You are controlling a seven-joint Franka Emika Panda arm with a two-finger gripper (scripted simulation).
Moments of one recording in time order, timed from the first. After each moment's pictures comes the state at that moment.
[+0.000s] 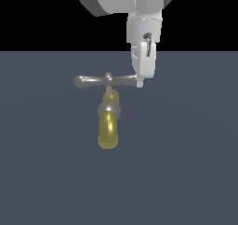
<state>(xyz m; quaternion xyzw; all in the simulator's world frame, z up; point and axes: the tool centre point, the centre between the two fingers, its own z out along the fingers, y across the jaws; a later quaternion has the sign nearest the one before) -0.034 -0.064 0.196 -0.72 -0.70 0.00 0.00</state>
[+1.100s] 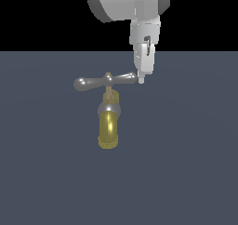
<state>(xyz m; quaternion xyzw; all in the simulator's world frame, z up) 0.019 -0.077 0.194 -0.72 -0.69 0.00 0.00</state>
